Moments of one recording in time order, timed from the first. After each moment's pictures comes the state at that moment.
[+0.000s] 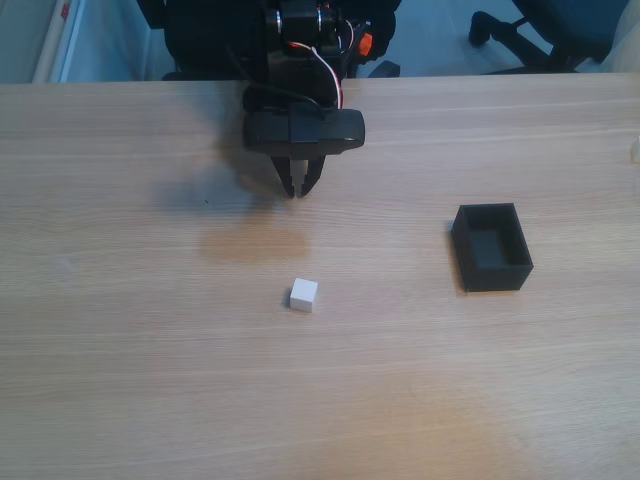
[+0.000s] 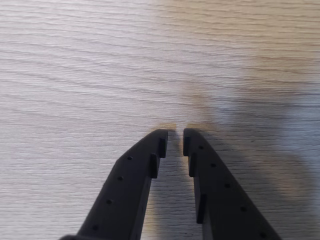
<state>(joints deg) -3.6 193.5 180.4 77.3 -84.7</state>
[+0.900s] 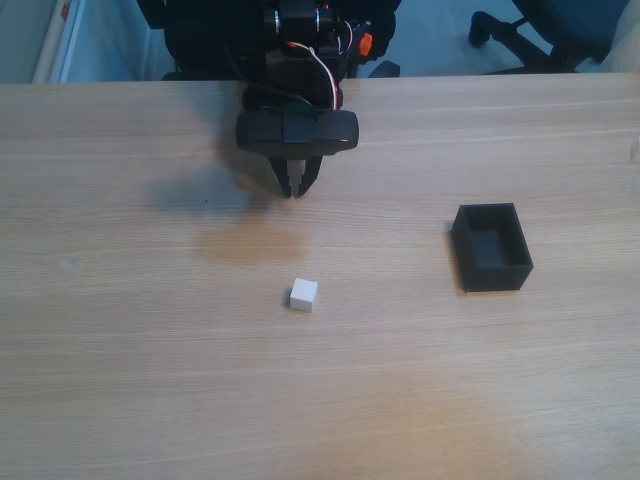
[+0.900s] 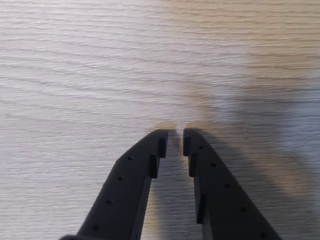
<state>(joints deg) -2.1 193.5 180.4 77.3 -84.4</state>
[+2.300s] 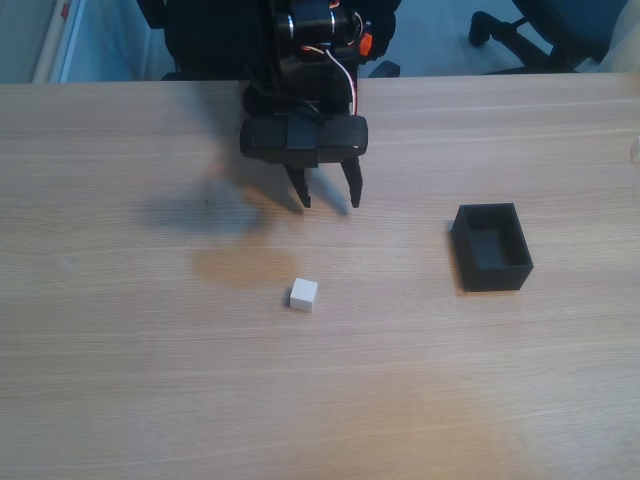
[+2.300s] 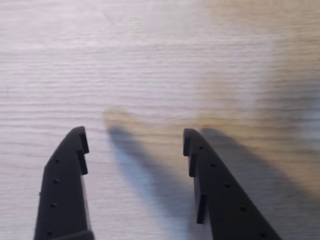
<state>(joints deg) -9.6 161.9 165.4 50.9 -71.3</state>
